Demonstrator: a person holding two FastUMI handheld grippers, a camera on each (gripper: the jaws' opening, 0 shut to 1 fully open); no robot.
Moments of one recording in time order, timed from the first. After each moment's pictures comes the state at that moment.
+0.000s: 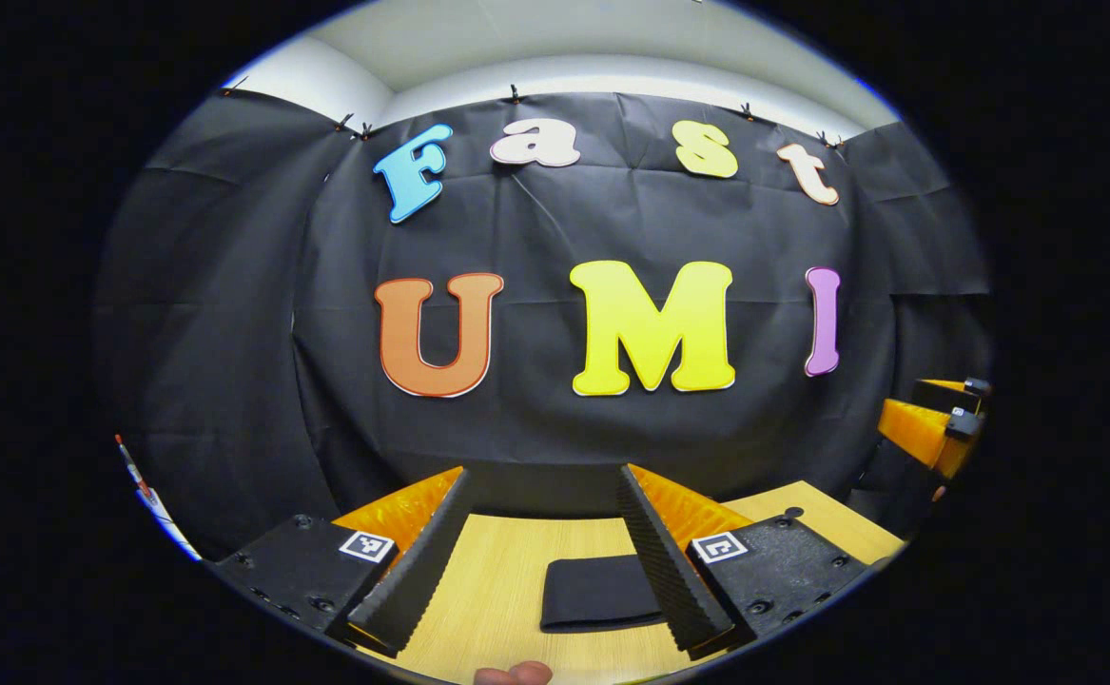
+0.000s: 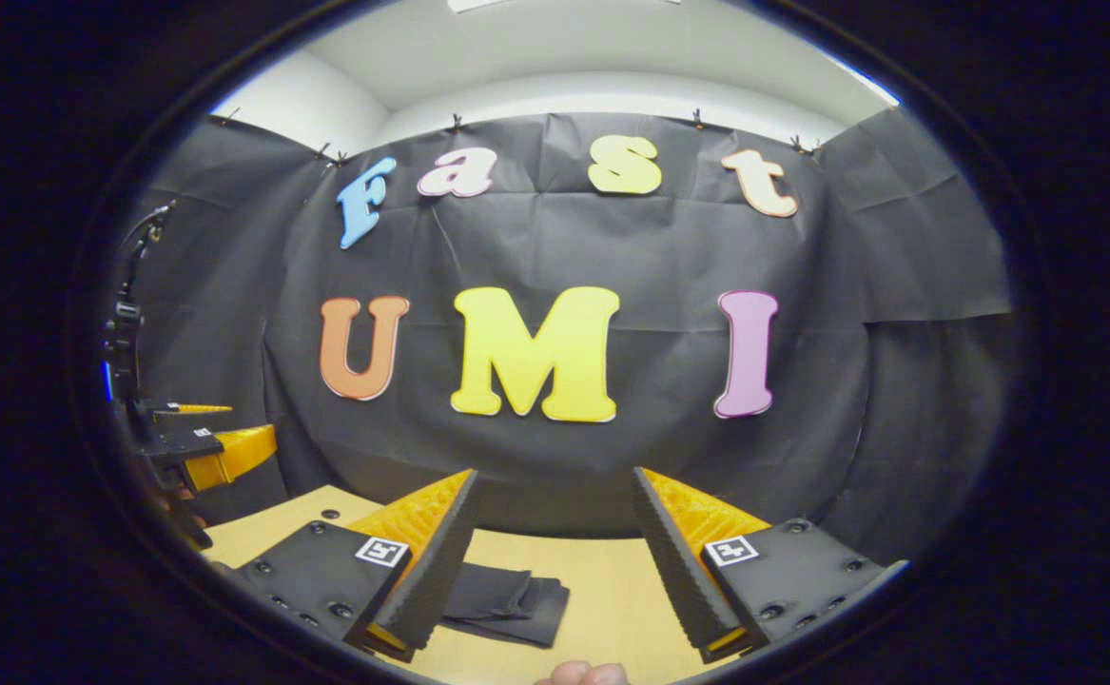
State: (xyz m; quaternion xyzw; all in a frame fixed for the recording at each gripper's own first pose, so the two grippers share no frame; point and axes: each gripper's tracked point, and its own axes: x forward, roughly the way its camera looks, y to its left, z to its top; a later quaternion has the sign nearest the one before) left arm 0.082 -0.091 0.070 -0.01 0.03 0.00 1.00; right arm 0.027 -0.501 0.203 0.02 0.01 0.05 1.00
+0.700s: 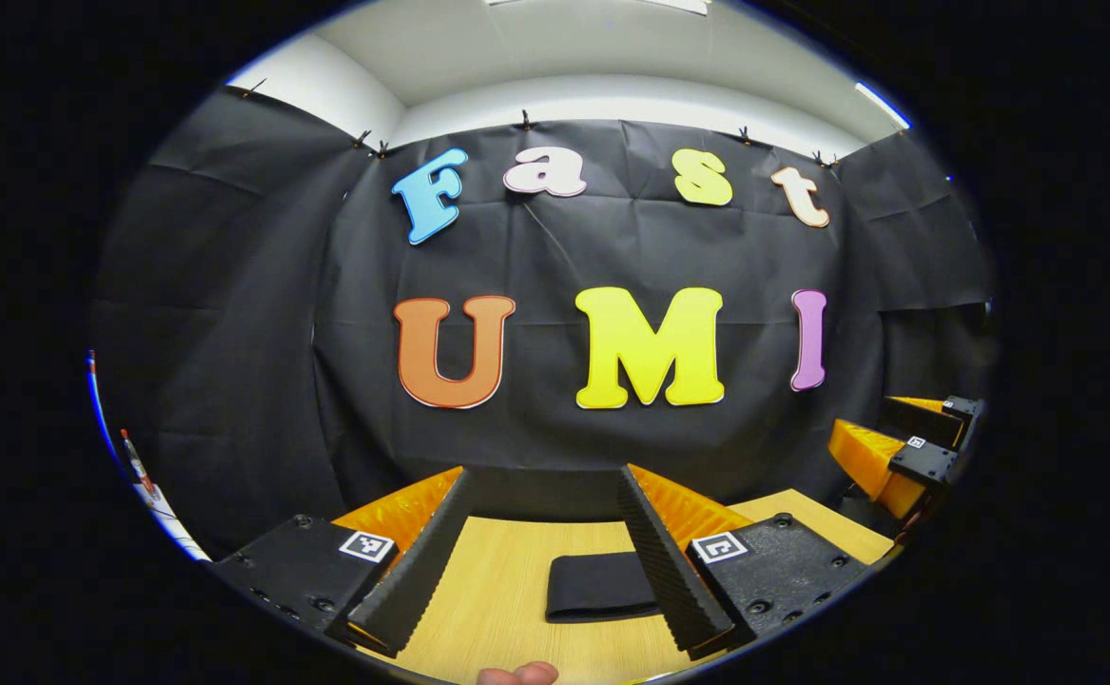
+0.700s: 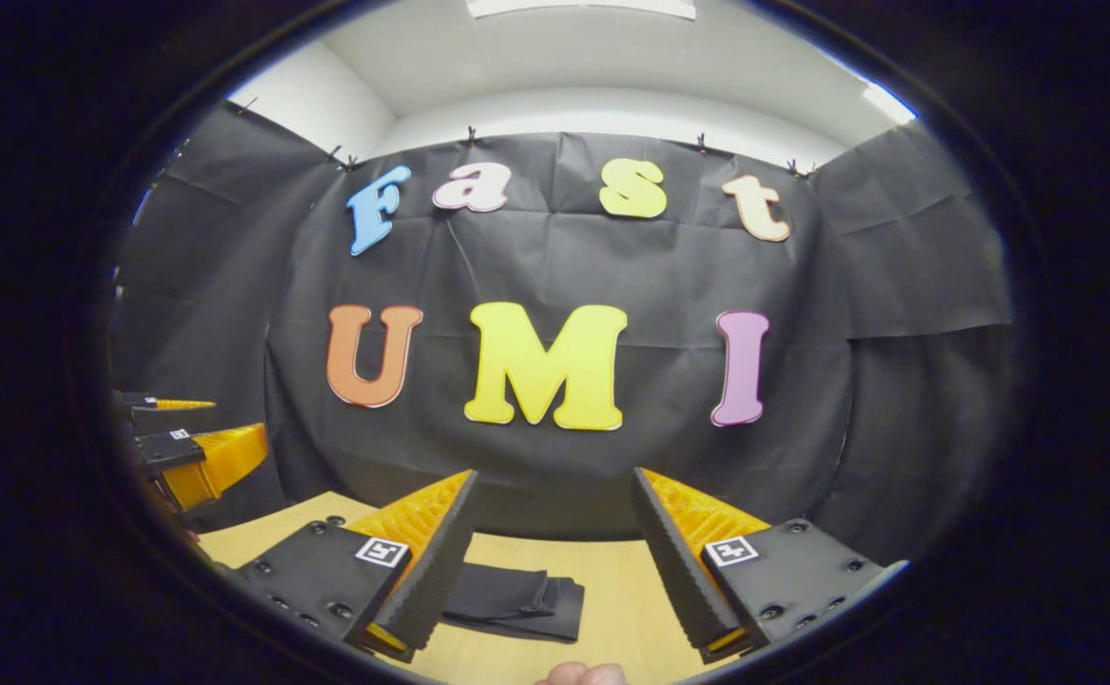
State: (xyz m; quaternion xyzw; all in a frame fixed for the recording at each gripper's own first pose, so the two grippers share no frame) left arm 0.036 -0.088 0.083 -0.01 0.00 -0.01 1.00; right arm -0.016 -0.469 0.196 0.02 -0.01 0.03 1.00
